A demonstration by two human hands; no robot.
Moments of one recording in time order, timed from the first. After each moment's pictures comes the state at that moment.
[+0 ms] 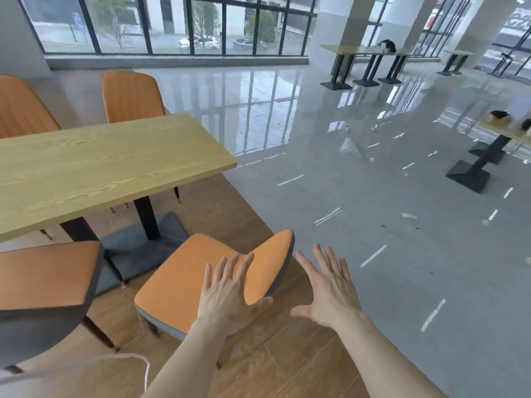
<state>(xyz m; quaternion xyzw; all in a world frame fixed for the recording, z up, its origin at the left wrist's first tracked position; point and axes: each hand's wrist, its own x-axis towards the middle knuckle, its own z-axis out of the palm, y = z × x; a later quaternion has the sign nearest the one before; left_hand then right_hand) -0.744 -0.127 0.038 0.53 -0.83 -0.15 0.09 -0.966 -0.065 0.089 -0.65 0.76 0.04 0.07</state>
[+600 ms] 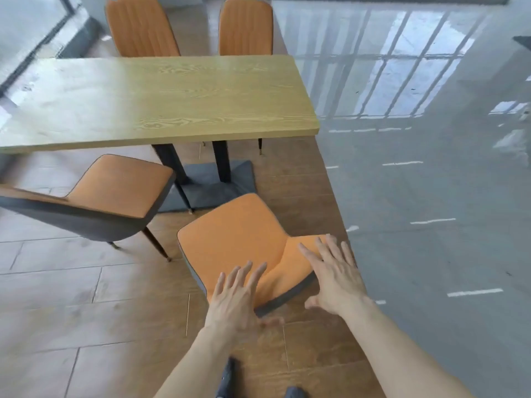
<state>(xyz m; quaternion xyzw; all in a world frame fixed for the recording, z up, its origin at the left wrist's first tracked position) -0.830 -0.136 -0.023 0.69 -0.68 -0.24 0.02 -1.046 -0.233 0.000 -0.84 0.52 0.14 0.11</state>
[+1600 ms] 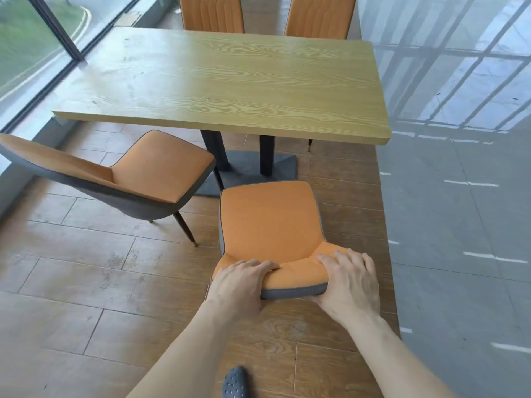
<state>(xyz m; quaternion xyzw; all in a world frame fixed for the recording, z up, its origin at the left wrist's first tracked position) -0.769 -0.234 -0.046 0.72 -0.66 -0.21 0.03 -0.981 -0.325 -0.038 -0.85 0.51 0.08 0.08</state>
